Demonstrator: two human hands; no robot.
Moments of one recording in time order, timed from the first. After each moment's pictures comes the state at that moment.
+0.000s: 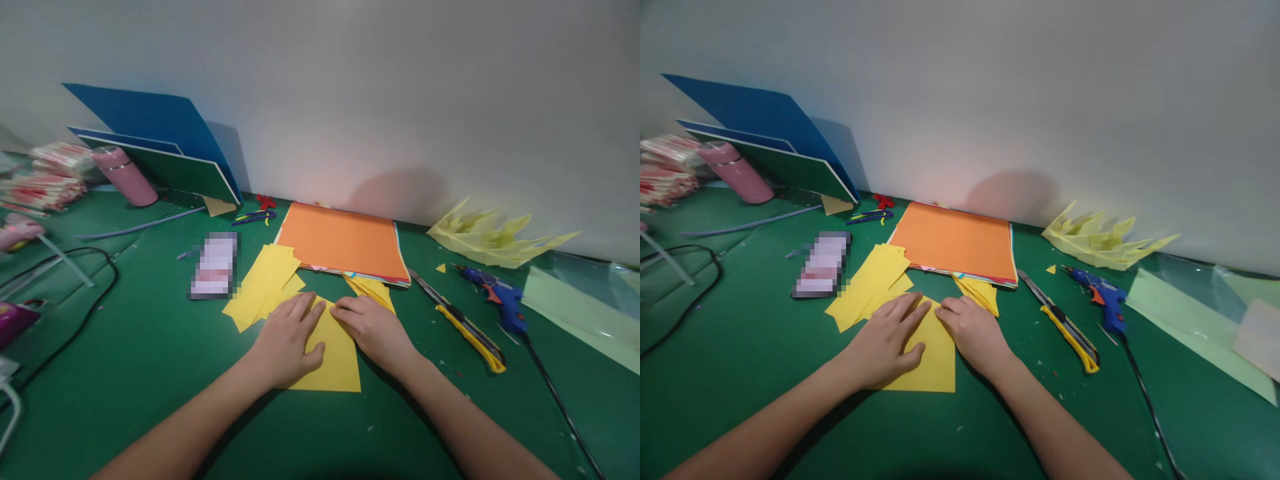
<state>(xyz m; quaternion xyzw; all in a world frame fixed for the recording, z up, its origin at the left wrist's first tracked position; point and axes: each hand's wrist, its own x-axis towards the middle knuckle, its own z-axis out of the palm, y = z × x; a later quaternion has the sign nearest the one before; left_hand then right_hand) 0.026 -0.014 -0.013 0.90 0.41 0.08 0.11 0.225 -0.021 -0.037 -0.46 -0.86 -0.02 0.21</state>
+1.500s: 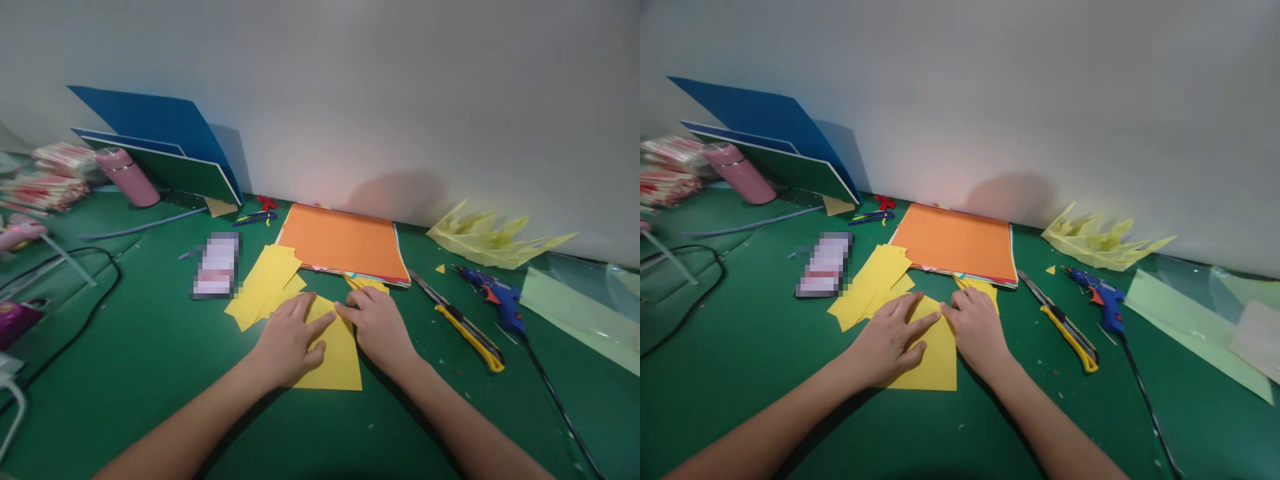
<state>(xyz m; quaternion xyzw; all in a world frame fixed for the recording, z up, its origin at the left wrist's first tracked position) 0.025 -0.014 -0.020 0.92 0.39 0.09 0.05 0.222 -0.022 -0.025 -0.51 -0.84 -0.08 0.18</state>
